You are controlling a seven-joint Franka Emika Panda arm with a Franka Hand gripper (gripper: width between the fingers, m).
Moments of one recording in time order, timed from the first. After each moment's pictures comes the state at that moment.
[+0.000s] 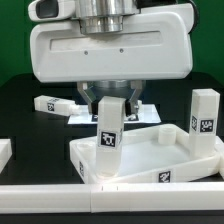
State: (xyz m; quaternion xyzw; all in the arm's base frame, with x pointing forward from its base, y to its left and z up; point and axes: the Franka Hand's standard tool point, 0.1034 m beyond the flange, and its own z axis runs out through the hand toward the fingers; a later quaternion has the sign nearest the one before) arm 0.636 -0.034 0.121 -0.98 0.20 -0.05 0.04
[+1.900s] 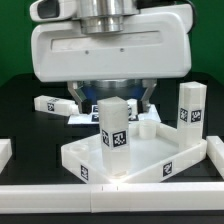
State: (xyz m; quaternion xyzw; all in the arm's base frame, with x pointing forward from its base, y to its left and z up) arm 0.628 -0.027 0.119 -1.00 0.01 -0.06 0.03
